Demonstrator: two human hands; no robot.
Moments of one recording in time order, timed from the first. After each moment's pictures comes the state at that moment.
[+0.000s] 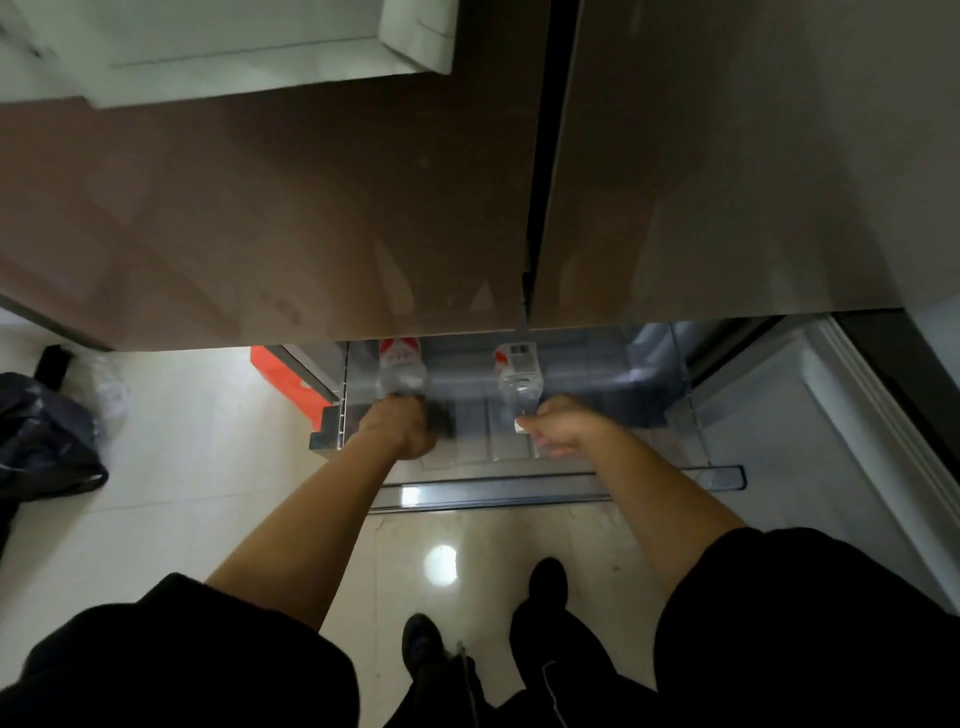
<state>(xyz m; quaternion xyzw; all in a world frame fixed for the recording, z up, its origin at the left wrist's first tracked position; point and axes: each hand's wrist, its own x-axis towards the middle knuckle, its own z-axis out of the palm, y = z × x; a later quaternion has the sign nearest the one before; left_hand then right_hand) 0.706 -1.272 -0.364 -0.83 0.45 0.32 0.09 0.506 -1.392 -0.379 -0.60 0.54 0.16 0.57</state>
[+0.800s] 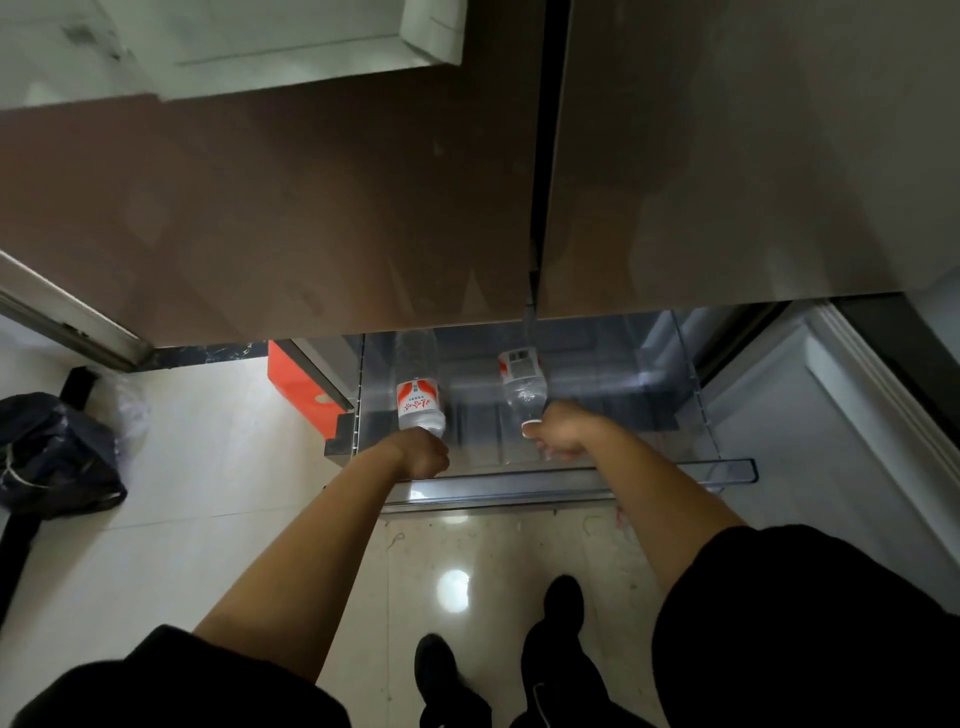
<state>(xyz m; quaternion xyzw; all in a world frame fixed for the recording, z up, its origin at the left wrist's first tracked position) 0.694 -1.245 -0.360 -0.79 0.42 0.45 0.08 0.509 -1.381 -0.374 -0.69 0.51 0.21 0.48</state>
